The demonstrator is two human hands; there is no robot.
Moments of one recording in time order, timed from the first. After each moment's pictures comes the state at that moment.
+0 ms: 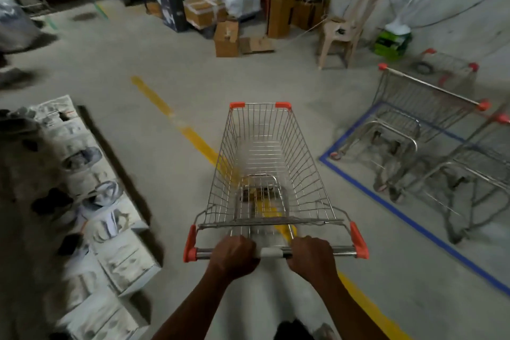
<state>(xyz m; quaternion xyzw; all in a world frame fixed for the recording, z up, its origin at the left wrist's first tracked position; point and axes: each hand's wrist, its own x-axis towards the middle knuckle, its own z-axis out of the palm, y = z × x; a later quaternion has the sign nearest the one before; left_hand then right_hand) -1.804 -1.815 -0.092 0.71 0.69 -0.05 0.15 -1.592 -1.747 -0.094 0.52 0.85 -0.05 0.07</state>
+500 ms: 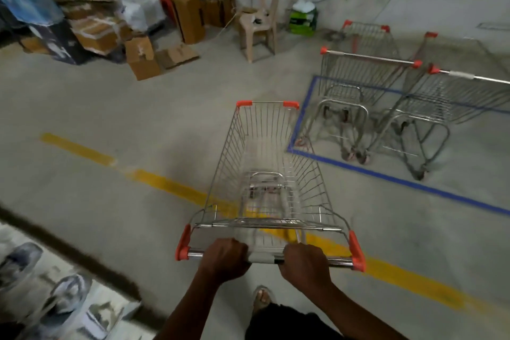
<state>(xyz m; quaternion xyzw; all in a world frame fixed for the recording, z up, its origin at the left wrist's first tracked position) -1.970 -1.665 -0.134 0.86 0.50 -0.07 0.06 -1.732 -1.708 -0.123 0.68 0.73 -0.07 0.05</state>
